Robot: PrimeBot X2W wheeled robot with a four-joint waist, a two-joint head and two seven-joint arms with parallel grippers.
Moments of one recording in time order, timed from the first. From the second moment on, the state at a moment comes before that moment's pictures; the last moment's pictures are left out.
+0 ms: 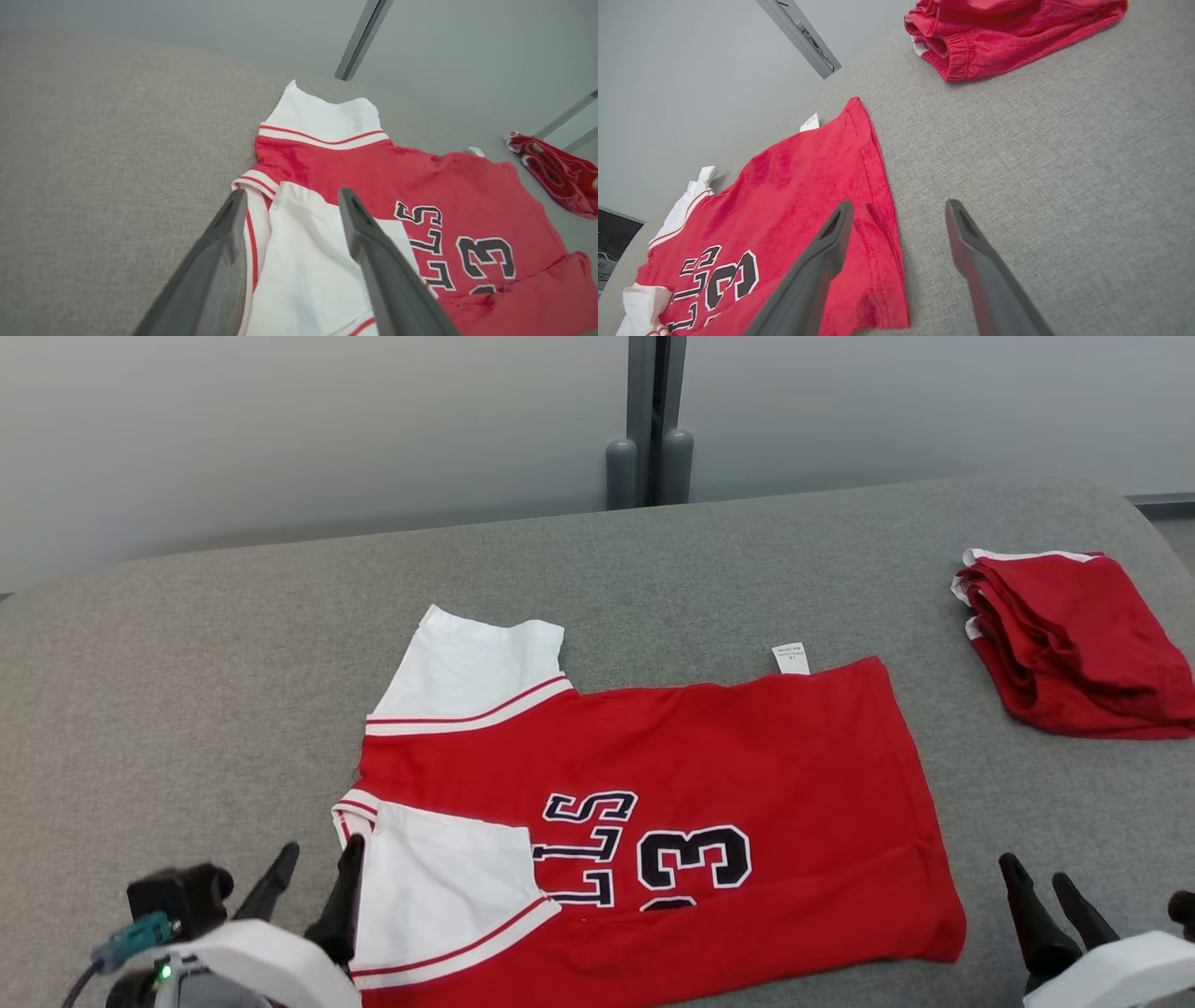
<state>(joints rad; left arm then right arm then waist) 0.09 0.29 -0.25 0.02 -0.70 0.17 0.07 0.07 -0.05 -0.18 0.18 0.60 0.13 0.20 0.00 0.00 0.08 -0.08</state>
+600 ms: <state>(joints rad) -0.58 0.31 -0.35 0.51 -0.56 0.09 0.20 -0.20 -0.06 0.03 0.16 0.47 0.13 0.18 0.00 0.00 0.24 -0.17</state>
